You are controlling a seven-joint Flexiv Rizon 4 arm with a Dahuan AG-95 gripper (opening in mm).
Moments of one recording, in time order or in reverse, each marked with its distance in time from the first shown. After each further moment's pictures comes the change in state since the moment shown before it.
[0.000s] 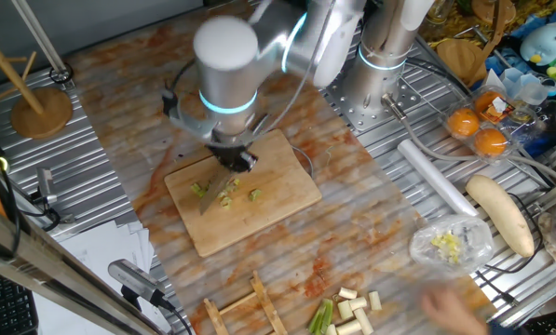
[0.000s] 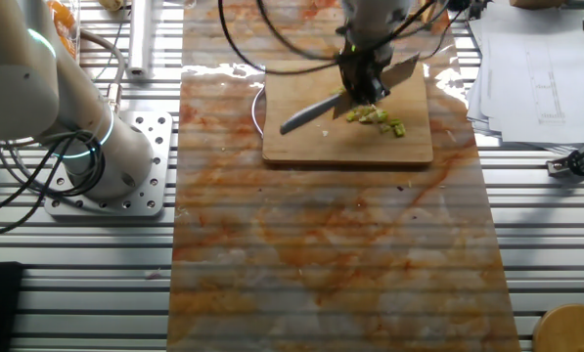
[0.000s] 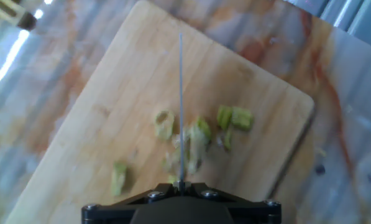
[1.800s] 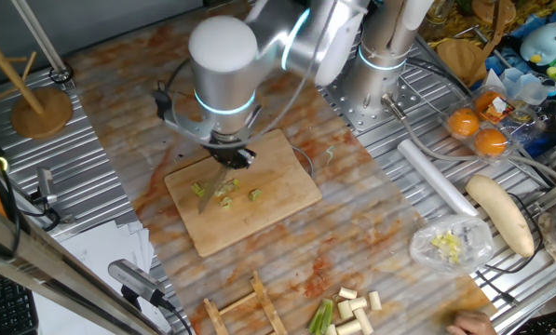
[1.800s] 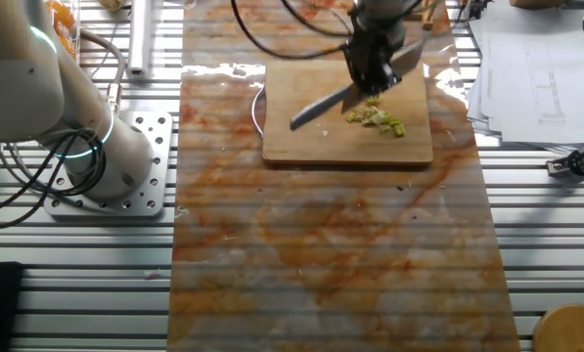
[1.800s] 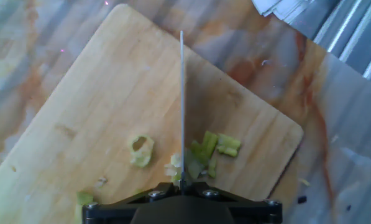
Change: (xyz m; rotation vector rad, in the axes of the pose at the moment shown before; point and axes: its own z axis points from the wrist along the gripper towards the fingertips) arm -0.014 -0.008 -0.012 0.037 -0.001 -0.042
